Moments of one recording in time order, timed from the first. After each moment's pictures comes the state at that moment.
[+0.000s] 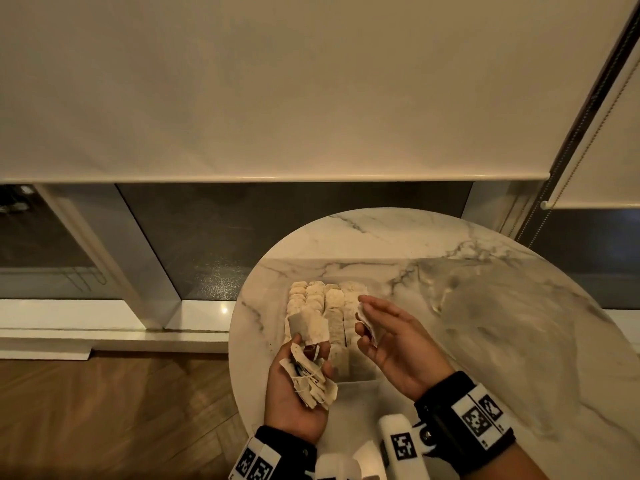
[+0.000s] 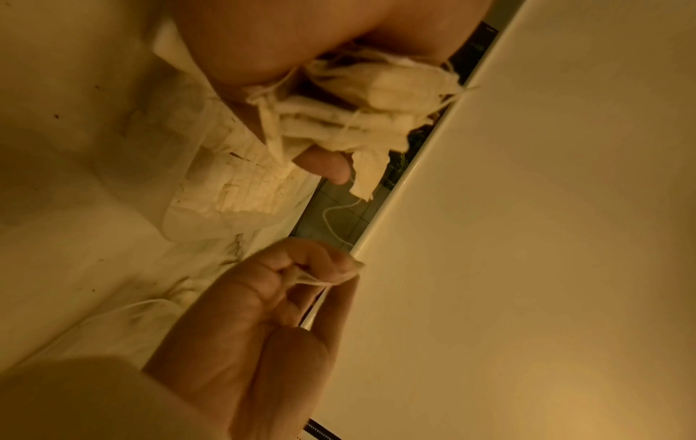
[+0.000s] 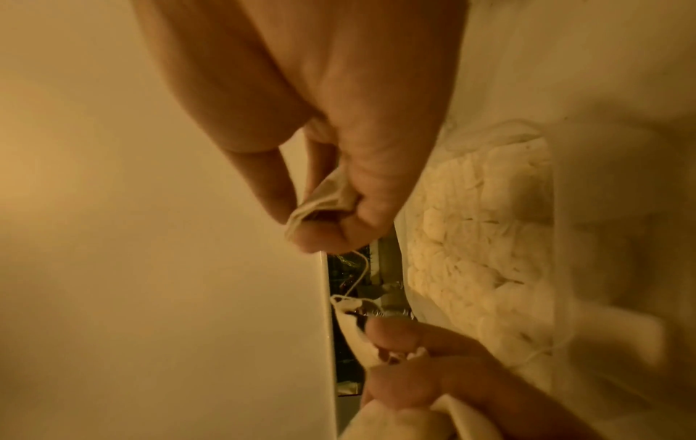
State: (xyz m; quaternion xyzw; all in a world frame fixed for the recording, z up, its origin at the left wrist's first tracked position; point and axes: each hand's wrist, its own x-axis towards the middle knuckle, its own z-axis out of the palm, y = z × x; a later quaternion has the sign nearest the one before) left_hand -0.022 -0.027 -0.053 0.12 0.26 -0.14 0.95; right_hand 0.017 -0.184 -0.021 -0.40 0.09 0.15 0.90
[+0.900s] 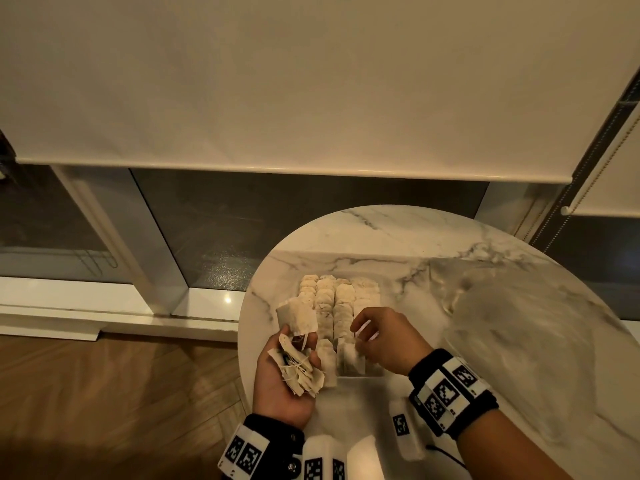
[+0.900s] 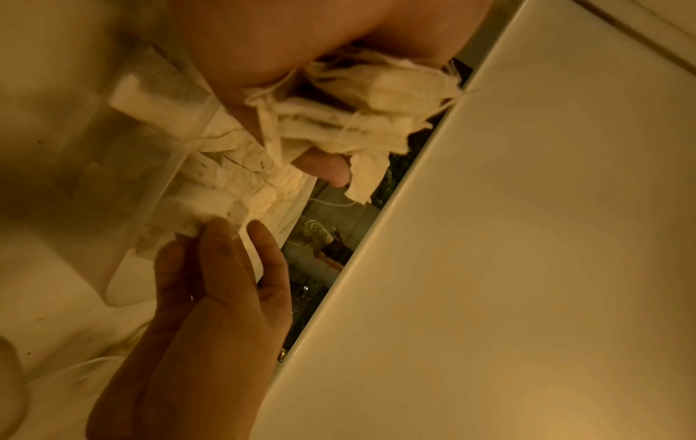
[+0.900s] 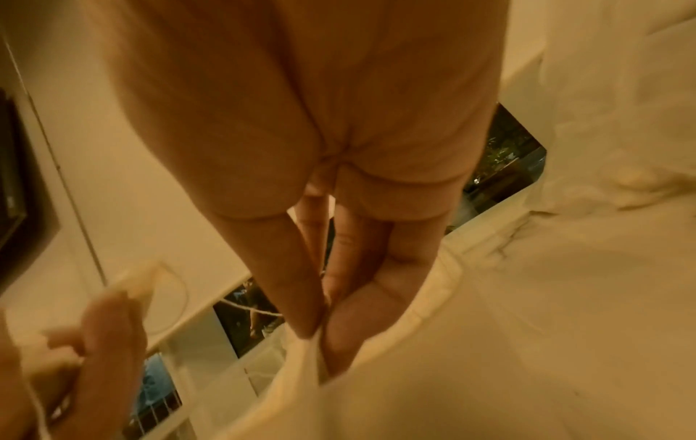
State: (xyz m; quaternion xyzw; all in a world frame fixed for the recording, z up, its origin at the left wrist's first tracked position) left_hand -0.019 -0.003 -0.044 0.19 0.31 -0.04 0.93; right_hand 0.049 -0.177 -0.051 -0.91 -0.06 0.15 0.38
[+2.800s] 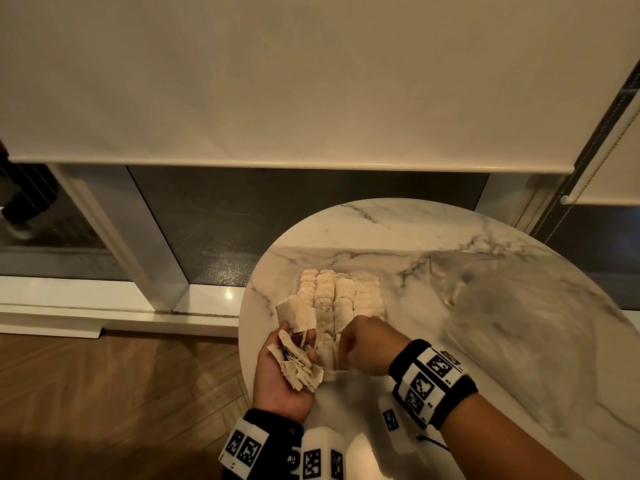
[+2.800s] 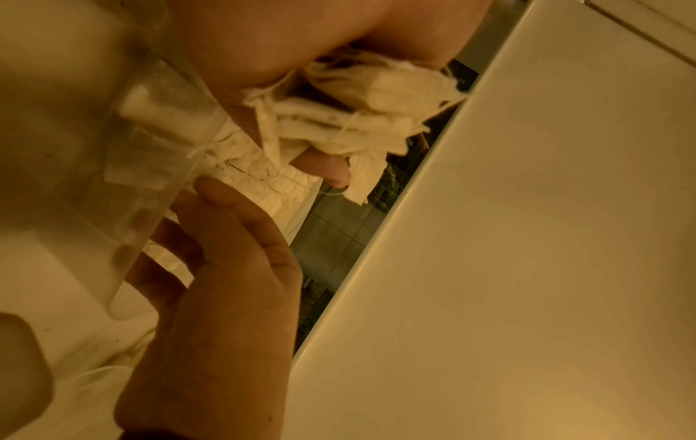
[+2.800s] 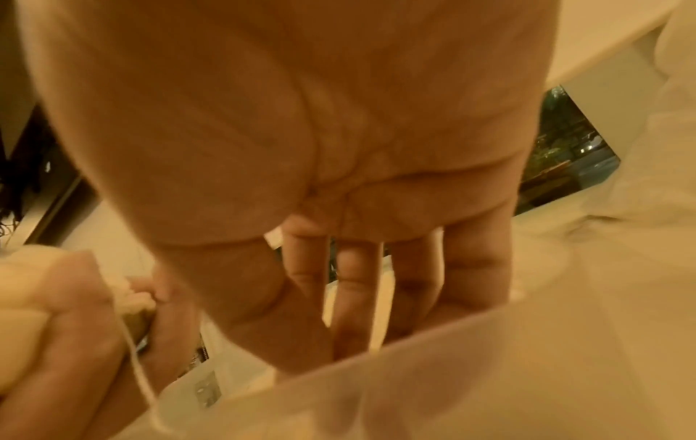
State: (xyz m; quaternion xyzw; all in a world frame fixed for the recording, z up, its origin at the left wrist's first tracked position) left_hand -0.010 0.006 -0.072 0.18 0.29 -0.05 0.94; right_hand 0.048 -0.148 -0.053 -0.94 -0.13 0.24 0.22
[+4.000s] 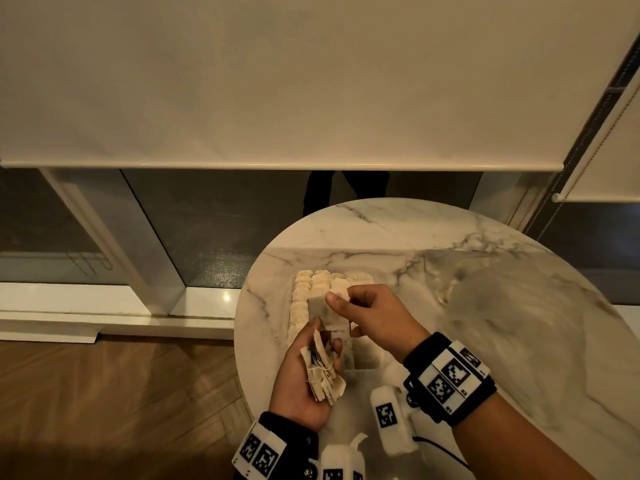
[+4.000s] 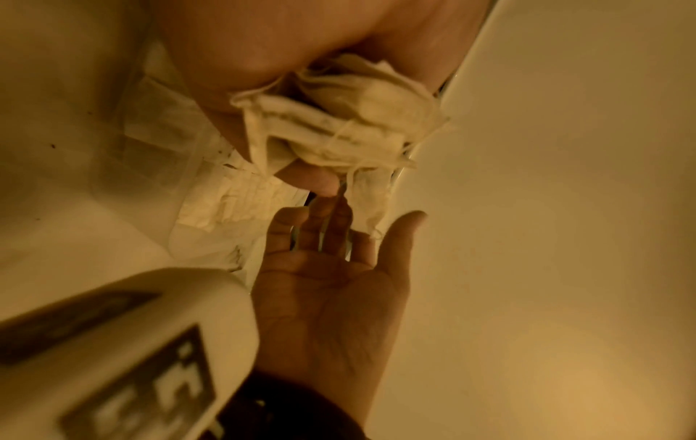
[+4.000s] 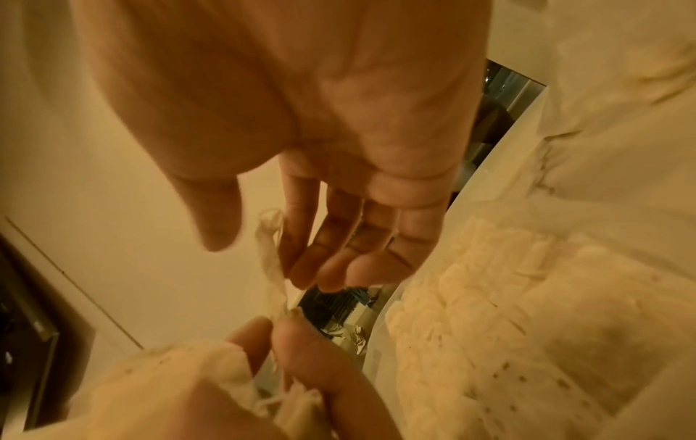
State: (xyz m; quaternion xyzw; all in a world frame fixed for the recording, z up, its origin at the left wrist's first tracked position) left_hand -0.019 -0.029 -0.056 0.22 0.23 -0.15 0.94; right_hand 0.037 -0.157 -0.011 -0.76 -0.09 0.13 0.63
